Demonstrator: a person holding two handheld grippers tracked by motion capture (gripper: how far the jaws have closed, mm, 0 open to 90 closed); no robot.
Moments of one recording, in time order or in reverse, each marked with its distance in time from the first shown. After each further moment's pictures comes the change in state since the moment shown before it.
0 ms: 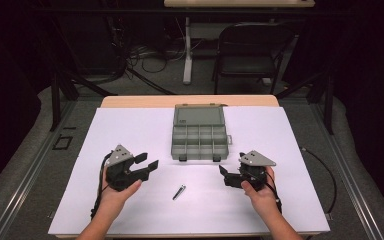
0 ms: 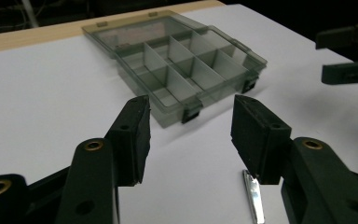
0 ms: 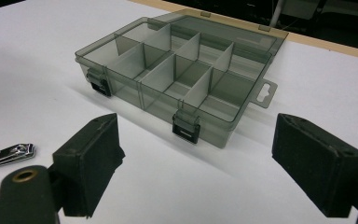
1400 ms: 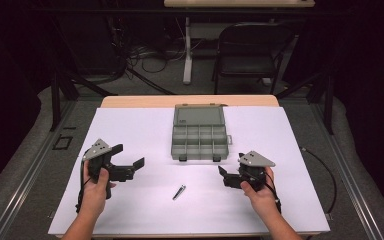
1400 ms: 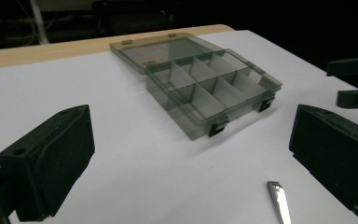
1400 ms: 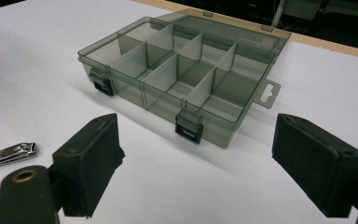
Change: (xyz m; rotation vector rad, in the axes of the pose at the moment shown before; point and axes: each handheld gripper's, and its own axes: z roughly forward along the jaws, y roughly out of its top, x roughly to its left) left arm 0.038 -0.001 -0.015 -0.073 -0.038 -0.049; right arm 0.002 -0.001 0.001 -0.011 0.010 -0.002
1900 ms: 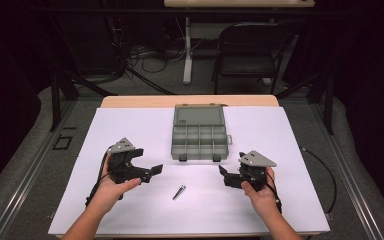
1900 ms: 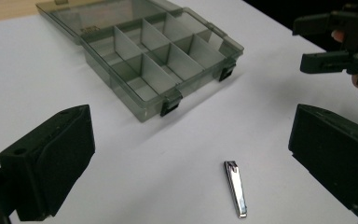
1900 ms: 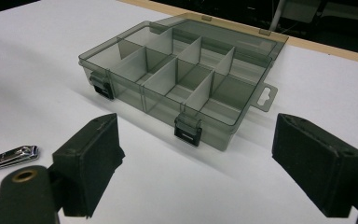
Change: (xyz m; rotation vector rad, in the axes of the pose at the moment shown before) left arm -0.028 0.011 0.036 0.201 -0.120 0.045; right arm 0.000 0.002 -0.002 -0.022 -0.005 0.000
